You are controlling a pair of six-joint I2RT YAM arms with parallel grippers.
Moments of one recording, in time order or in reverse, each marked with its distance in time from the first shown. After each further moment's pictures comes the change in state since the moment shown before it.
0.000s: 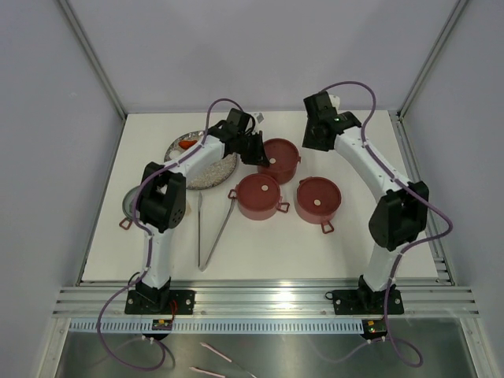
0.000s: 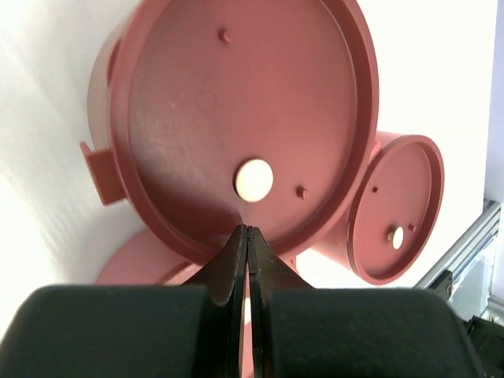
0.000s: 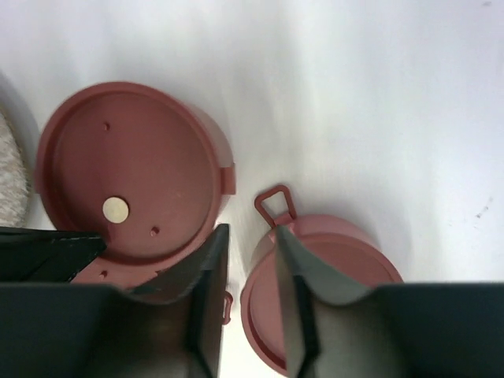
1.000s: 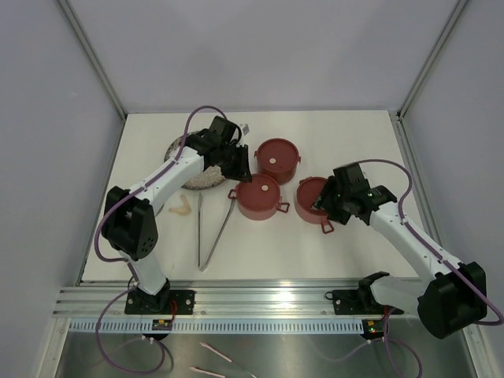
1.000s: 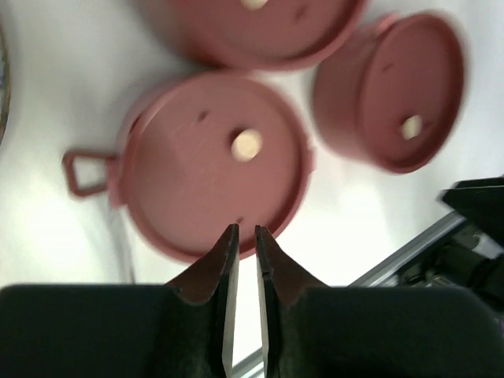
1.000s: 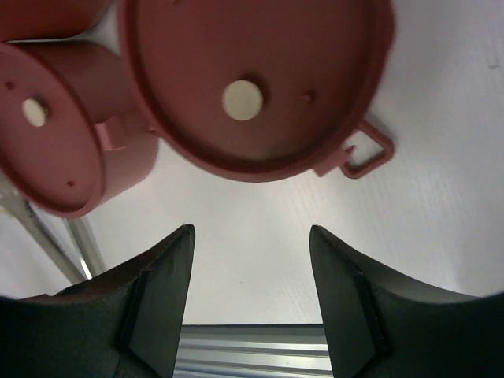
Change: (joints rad) left arm -0.022 -0.349 -0.201 -0.229 -0.107 0.070; right arm -0.031 -0.745 -0.935 0.103 -0.257 0.400
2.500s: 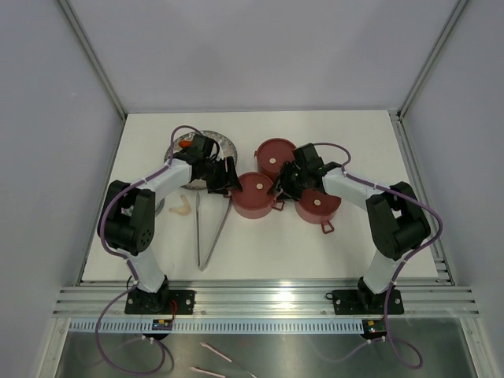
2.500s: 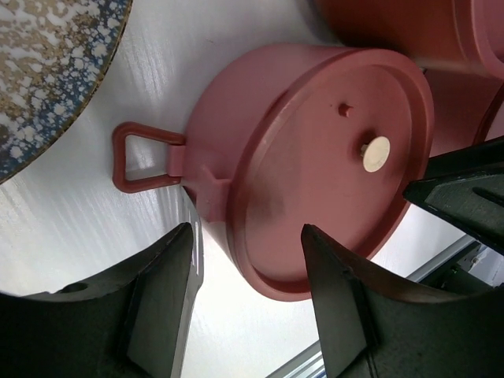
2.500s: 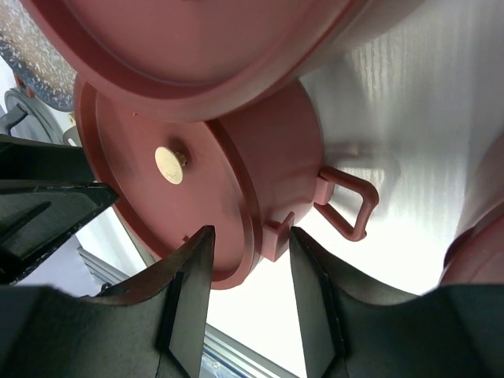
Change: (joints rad) left arm 0.173 0.000 -0.359 0.264 0.100 -0.059; right arm 0.112 0.608 0.265 0.434 -0.329 -0.011
